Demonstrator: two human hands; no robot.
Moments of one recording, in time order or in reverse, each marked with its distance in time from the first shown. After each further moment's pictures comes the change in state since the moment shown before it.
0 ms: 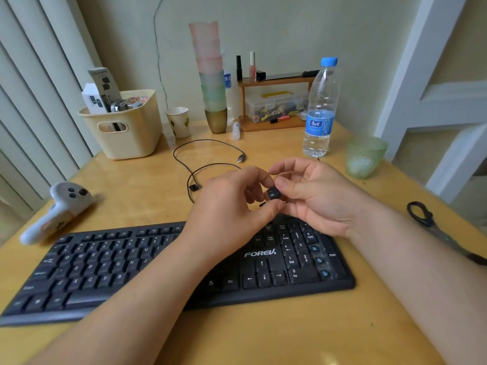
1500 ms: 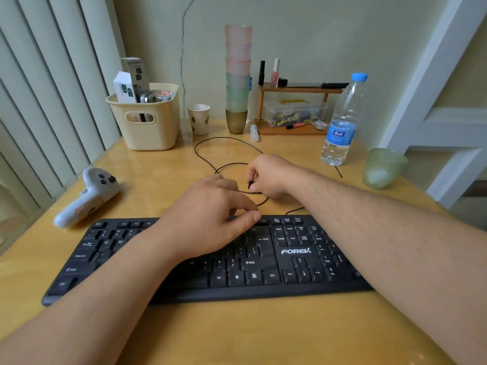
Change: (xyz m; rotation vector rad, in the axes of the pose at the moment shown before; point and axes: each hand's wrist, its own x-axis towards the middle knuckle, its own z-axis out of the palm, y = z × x) left_hand -0.024 -0.064 -0.072 0.261 -0.229 0.211; right_hand 0.127 0.023 0.064 -1.603 -0.005 0.047
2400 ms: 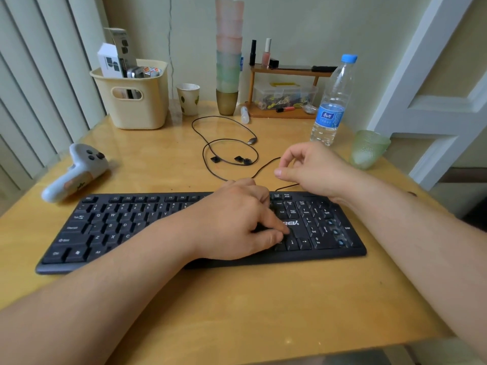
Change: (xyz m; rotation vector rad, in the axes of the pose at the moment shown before) left_hand -0.006 0.042 0.017 -0.070 -0.272 0.192; right_hand -0.104 0.039 -0.015 0.455 0.221 0.136
